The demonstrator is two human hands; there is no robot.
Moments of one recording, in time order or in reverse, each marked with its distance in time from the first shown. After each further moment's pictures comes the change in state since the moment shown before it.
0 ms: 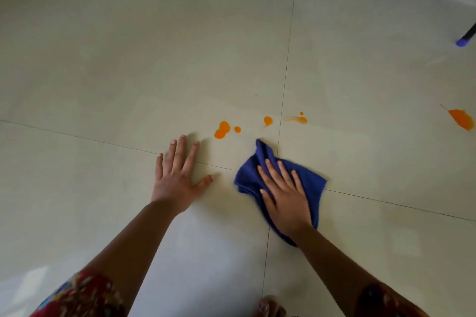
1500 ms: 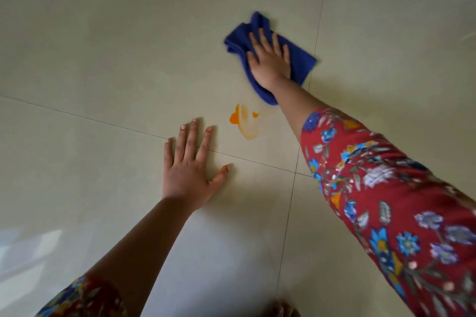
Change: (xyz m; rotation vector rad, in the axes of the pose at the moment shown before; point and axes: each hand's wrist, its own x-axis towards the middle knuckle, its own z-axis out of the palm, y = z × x) left_hand -0.001 0.006 0.009 0.077 0.093 0.002; right_hand 0.297 -0.033 -0.038 0.032 -0.123 0.113
